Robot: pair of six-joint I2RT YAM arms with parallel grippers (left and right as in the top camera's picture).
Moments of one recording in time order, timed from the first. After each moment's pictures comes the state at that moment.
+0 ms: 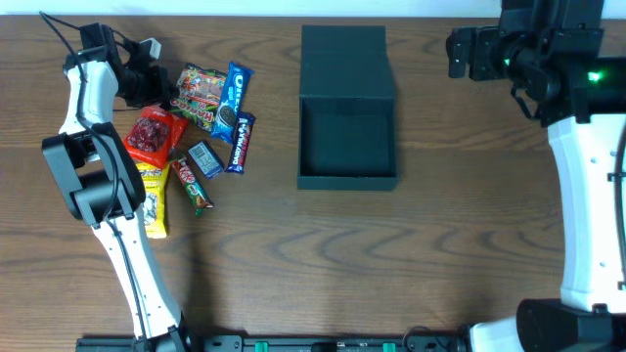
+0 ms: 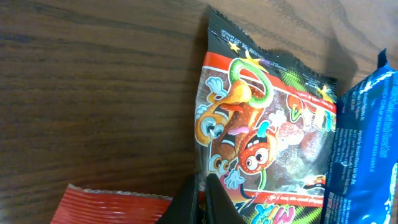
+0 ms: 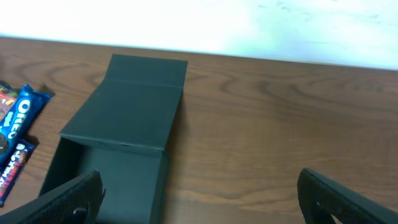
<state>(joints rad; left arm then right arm) 0.29 2.53 2.14 -0.90 0.57 0.14 0.04 1.64 1.88 -0.98 -0.07 -0.01</state>
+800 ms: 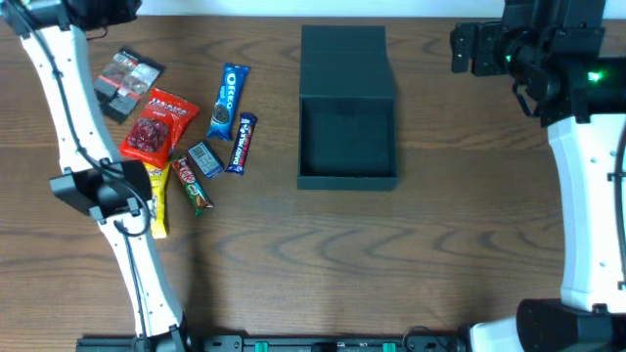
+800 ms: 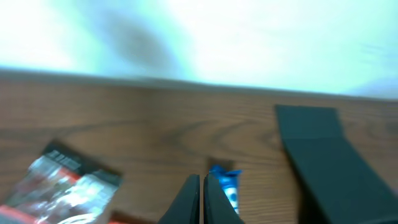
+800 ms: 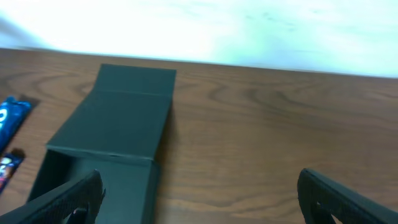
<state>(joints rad) 0.22 2.58 3.07 -1.29 0.50 0.02 0.04 1.64 1.88 -0.94 -0.02 -0.01</state>
